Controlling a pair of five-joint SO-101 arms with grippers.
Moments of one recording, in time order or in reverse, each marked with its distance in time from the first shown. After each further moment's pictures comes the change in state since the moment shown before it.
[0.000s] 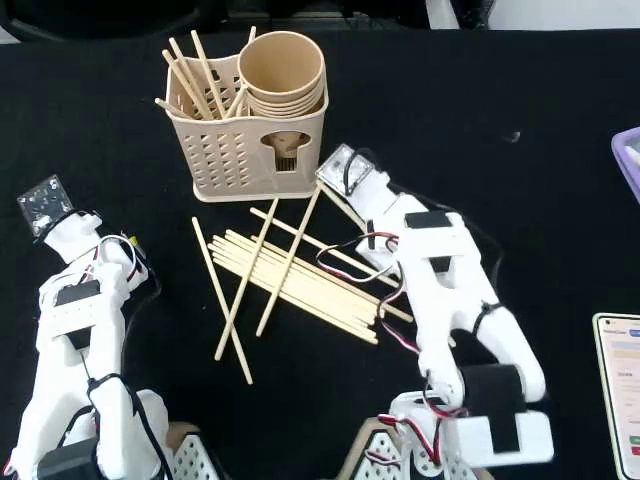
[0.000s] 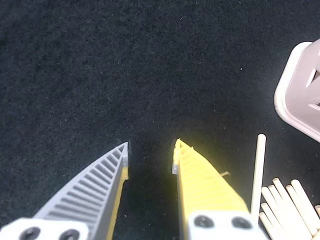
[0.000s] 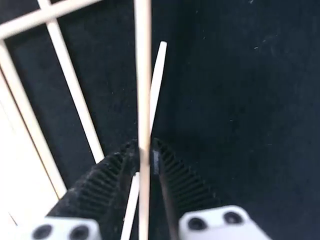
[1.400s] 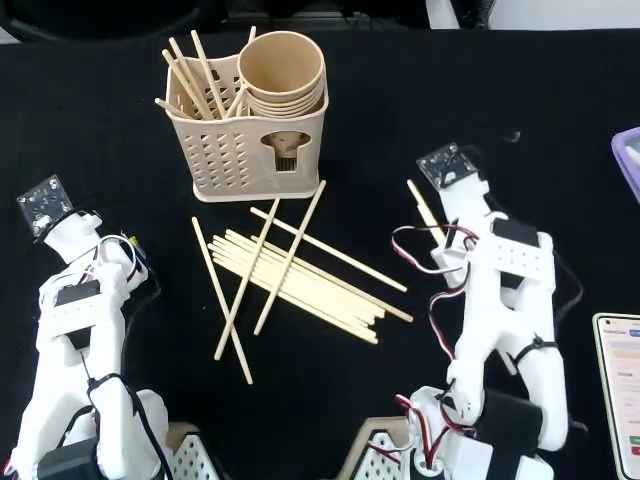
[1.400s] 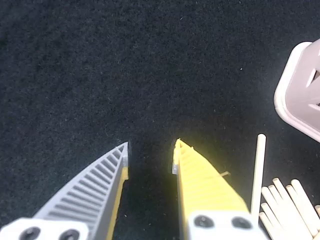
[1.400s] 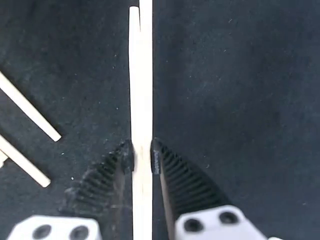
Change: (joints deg) left arm 0.0 0.0 0.0 0.0 0.0; right arm 21.8 -8.7 0.5 11.3 -0.7
